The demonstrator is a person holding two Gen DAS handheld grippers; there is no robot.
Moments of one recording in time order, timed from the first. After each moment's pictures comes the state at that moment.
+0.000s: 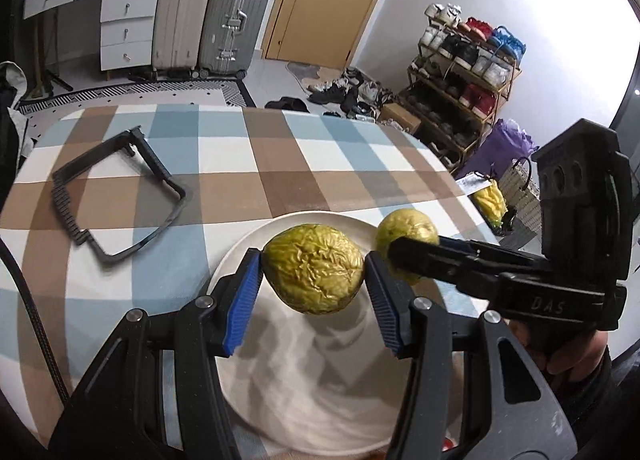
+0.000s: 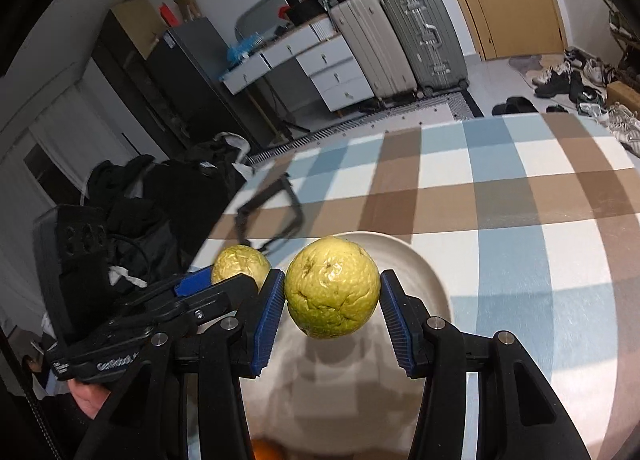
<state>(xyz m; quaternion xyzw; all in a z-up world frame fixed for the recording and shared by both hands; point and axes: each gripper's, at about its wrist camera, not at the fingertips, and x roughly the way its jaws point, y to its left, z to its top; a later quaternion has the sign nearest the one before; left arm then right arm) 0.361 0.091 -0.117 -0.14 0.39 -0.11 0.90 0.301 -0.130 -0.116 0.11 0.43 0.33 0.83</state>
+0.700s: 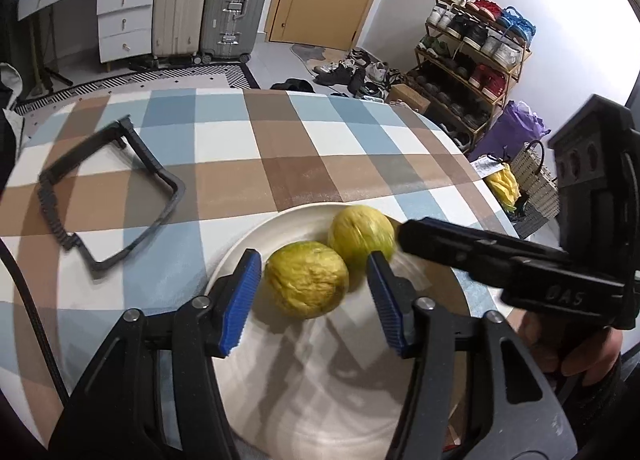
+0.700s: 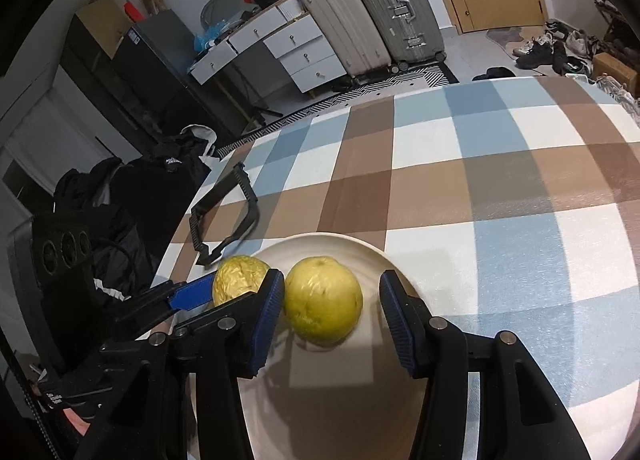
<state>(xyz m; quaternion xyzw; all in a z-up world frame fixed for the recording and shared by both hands) 0.383 0.082 -0.134 -0.11 0.42 -0.09 0.90 0.331 -0.123 -0.142 0.13 0.47 0.30 0.82</state>
